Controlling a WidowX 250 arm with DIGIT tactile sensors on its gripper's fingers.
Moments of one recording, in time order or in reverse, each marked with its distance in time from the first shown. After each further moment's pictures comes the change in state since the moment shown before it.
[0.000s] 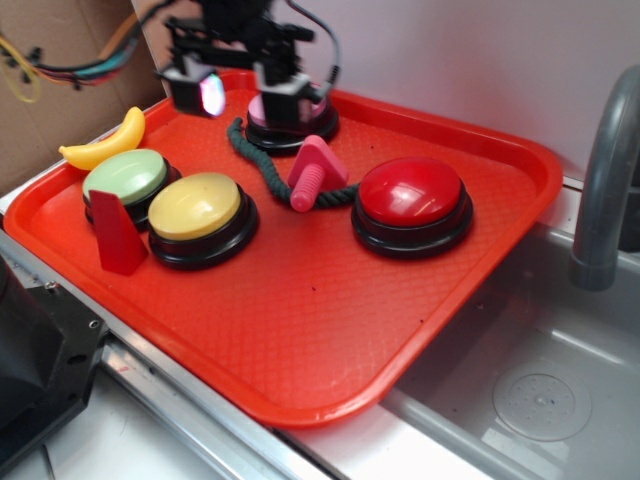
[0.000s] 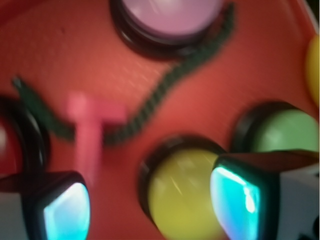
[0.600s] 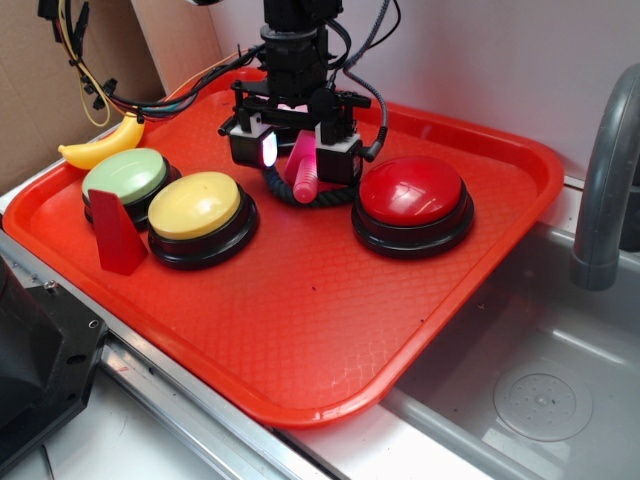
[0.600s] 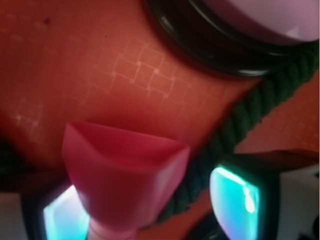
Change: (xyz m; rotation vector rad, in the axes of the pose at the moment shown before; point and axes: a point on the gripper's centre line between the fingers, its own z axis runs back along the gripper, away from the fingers) arm 0.020 -0.014 -0.047 0.019 0.063 -0.002
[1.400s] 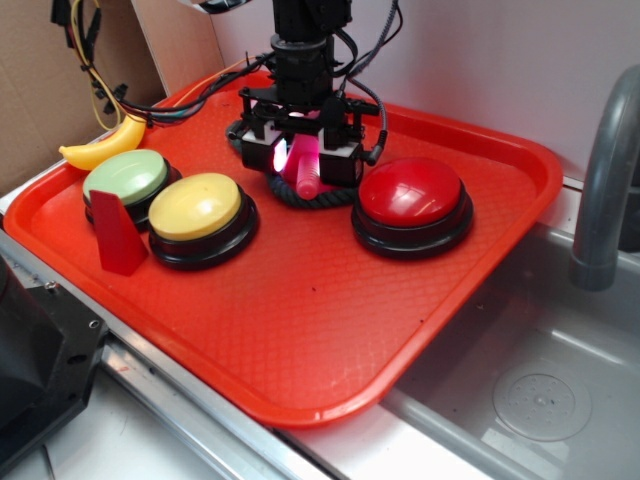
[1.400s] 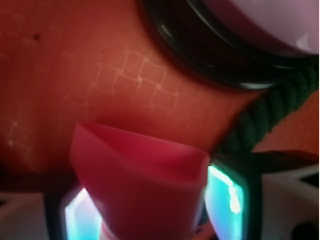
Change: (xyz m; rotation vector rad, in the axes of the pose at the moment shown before) arm 0.006 -0.006 -0.006 -0.008 -0.032 0.041
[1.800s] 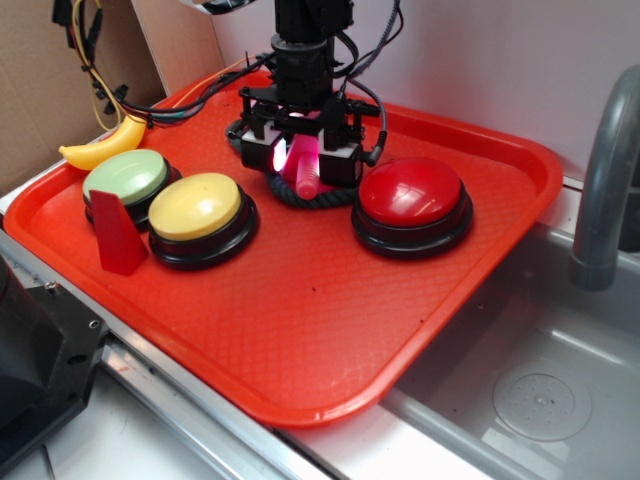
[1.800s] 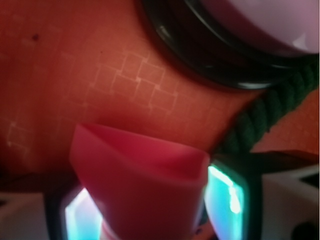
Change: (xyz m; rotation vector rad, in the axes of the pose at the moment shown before) arm -0.002 0.005 0.002 0.062 -0.006 -0.002
